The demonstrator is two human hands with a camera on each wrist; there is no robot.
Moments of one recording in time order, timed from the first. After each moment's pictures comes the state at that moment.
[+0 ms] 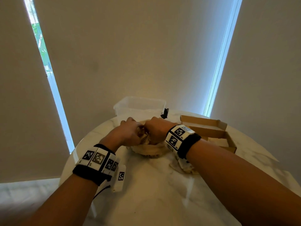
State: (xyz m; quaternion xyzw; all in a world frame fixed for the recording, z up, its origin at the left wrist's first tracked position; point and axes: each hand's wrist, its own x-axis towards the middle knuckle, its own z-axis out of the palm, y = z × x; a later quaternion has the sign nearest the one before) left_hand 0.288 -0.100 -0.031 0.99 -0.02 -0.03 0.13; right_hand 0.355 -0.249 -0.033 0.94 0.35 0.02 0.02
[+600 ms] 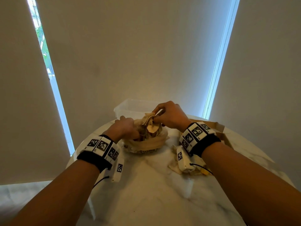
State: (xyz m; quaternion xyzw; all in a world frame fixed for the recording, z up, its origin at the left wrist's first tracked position) left_hand 0.317 -0.089 -0.027 0.99 0.08 -0.03 0.12; right_hand 0.356 -0.294 0.006 0.89 0.24 0.08 -0.37
